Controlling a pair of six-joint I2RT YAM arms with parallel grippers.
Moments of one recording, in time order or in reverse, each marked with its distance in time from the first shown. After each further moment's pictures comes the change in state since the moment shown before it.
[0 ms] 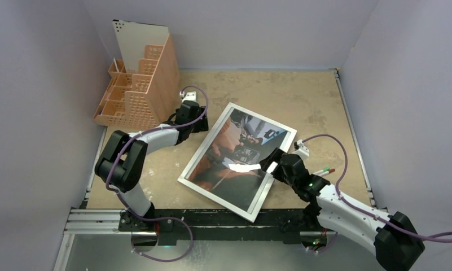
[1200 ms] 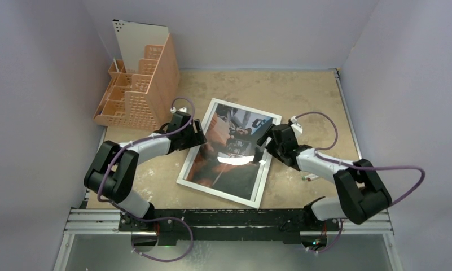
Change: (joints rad) left arm 0.023 -0.117 -0.154 -0.132 0.227 -0.238; right arm -0.200 0.550 0.309 0.104 -0.054 -0.029
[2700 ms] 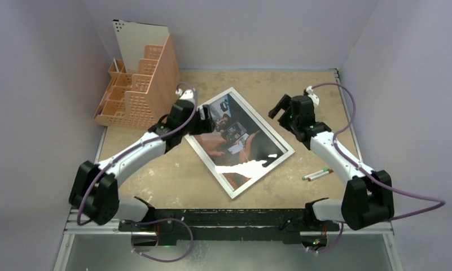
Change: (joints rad) left arm -0.103 -0.275 0.068 -0.103 -0.048 0.089; right arm -0.207 0.000 0.391 -0.163 -0.076 -0.237
